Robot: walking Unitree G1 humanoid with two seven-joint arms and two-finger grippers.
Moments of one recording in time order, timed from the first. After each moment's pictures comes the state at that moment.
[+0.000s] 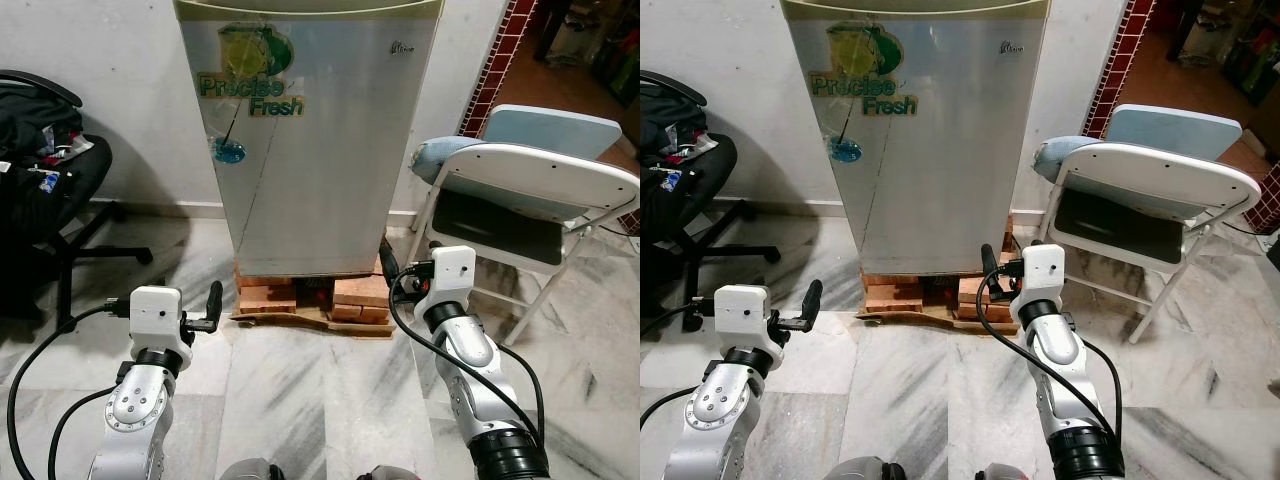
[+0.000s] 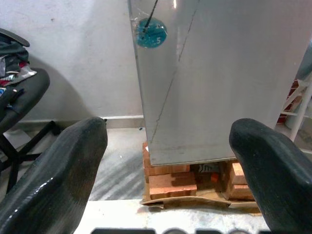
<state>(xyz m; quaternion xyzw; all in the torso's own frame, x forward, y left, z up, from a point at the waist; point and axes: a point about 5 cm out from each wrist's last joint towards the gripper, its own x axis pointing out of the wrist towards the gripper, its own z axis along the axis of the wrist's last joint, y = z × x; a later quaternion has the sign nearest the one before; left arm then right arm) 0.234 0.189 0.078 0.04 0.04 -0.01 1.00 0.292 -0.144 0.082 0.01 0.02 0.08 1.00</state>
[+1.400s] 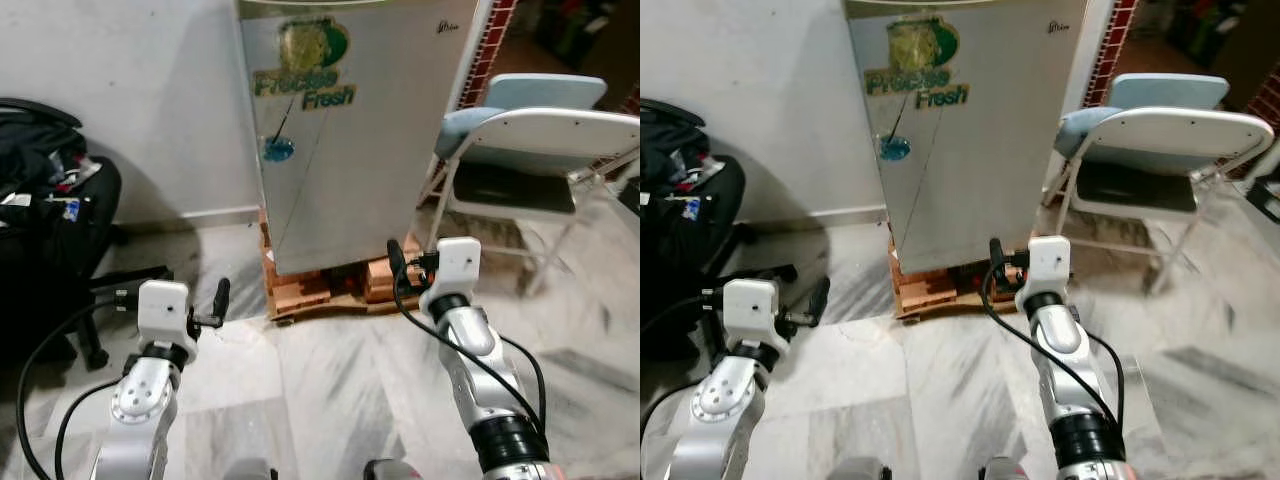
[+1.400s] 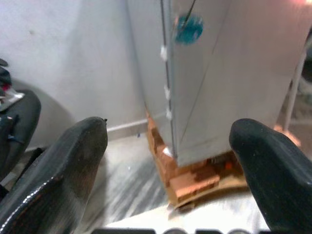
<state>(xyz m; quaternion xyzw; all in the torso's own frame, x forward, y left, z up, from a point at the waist) 0.239 0.194 0.077 0.06 0.04 -0.02 1.00 0.305 -0.134 0.089 0.02 0.01 0.08 1.00</state>
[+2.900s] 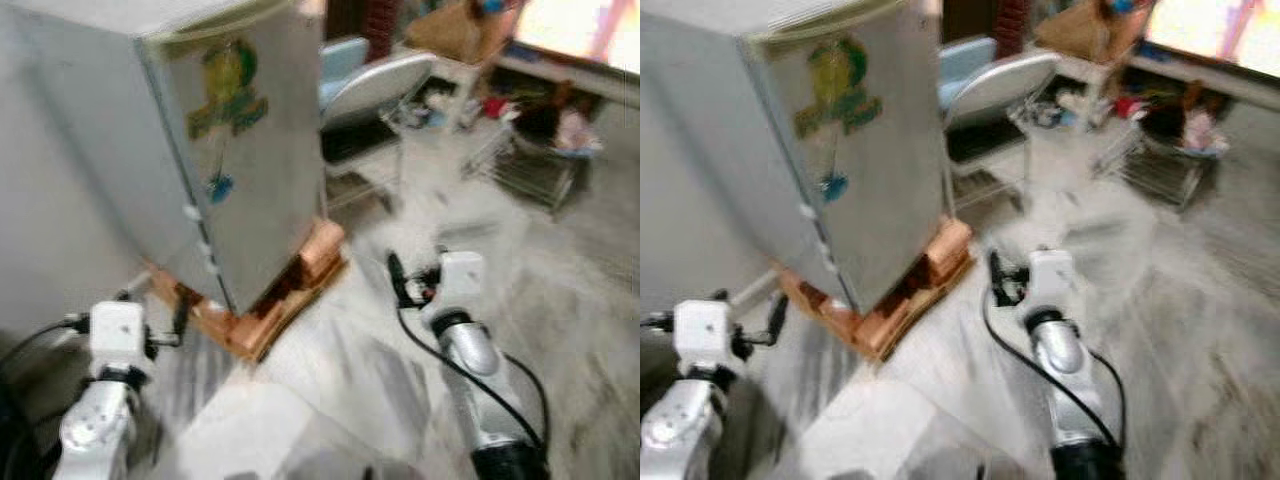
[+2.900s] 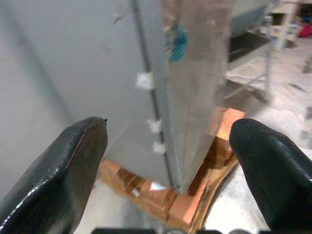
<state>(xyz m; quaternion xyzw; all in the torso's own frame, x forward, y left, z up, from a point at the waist) 0.218 0.226 0.071 0.07 0.05 0.01 1.00 0.283 -0.147 0.085 0.01 0.02 0.08 1.00</state>
